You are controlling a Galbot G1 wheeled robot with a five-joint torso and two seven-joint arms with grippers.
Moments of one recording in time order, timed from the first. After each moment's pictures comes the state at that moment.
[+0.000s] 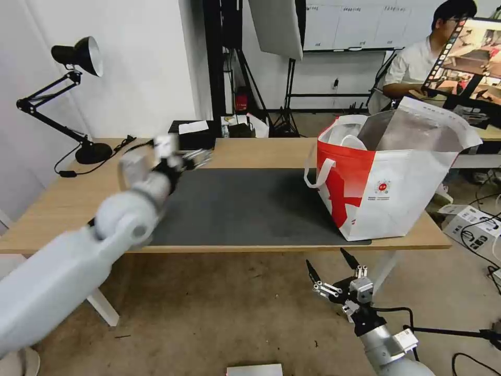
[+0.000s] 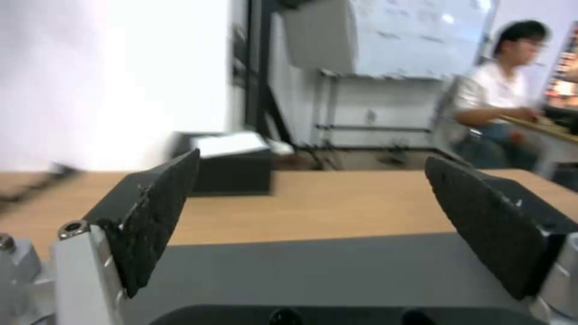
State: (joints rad) left arm 0.74 -0.65 -0.06 -2.00 -1.02 0.12 -0.46; right arm -1.64 0.90 0.29 2.01 0.39 0.41 0.12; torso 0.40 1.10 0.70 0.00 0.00
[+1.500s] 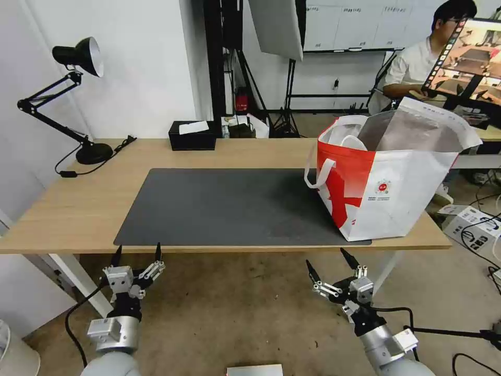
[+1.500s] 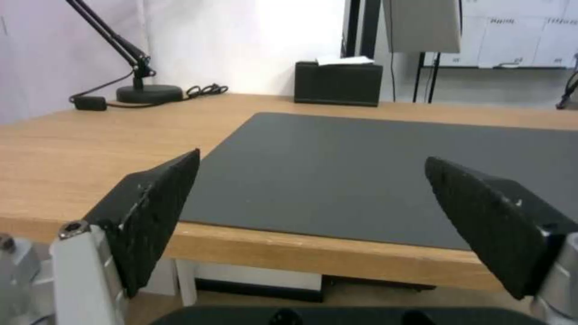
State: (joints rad) left arm 1.67 -1.09 -0.45 -2.05 -0.33 -0.28 -0.40; right arm -1.64 0.90 0.29 2.01 0.39 0.41 0.12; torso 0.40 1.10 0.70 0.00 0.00
